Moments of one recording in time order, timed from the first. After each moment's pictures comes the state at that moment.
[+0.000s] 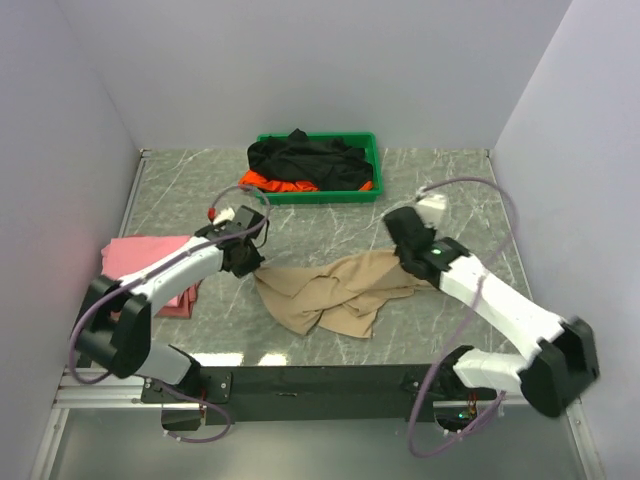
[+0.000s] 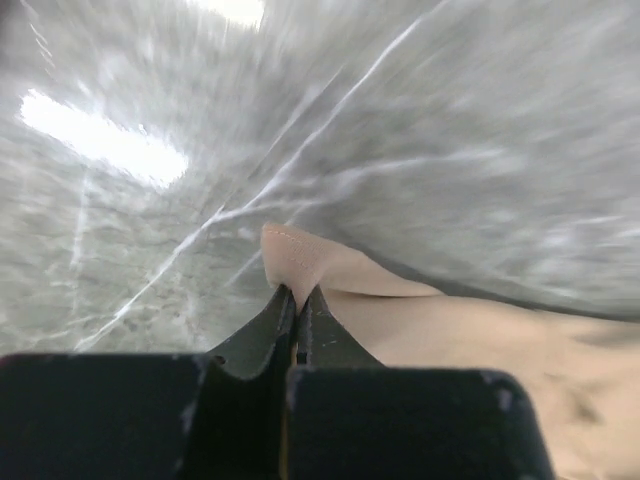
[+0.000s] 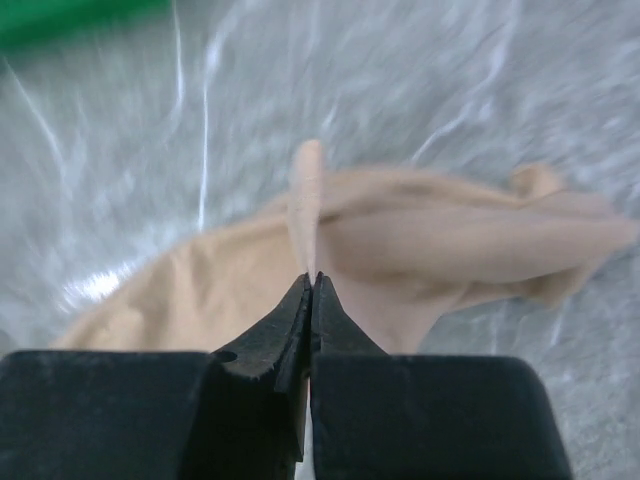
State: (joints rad) left arm -0.51 1.46 0.91 -0.63 -0.28 -1.02; right arm 0.61 1.24 0.92 -0.60 0.68 0.65
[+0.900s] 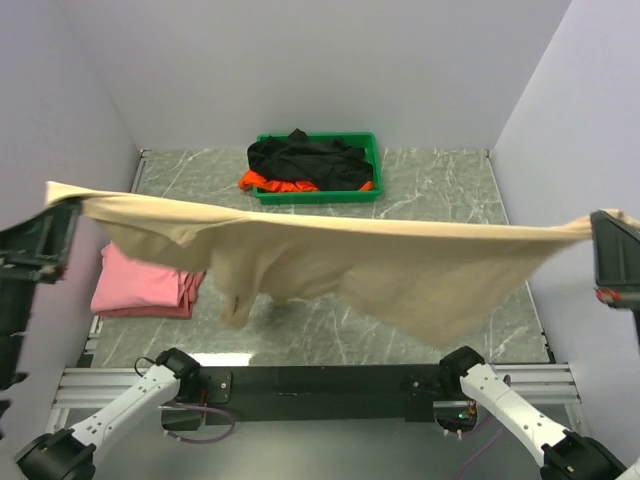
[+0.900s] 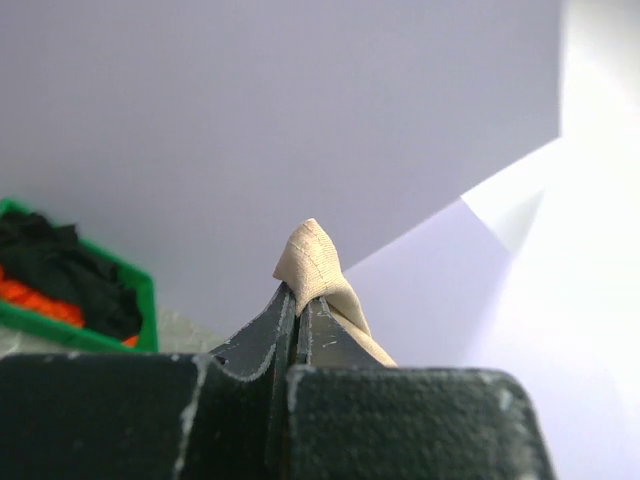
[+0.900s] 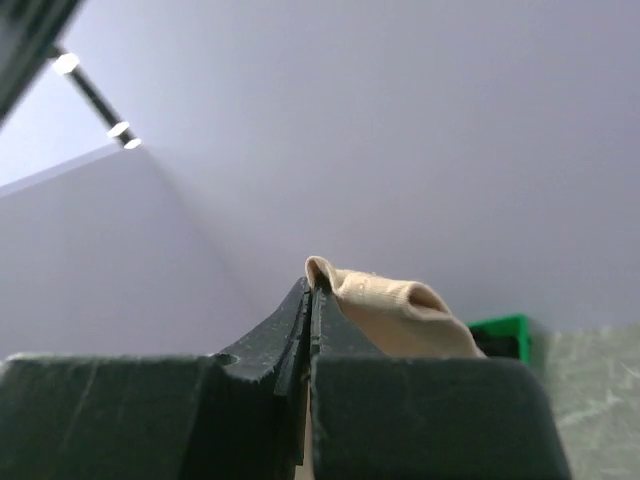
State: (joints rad) left arm -0.51 0.65 1.78 -0.80 -0.43 -0.94; right arm 0.46 0.61 1.82 -0.73 0.32 0.45
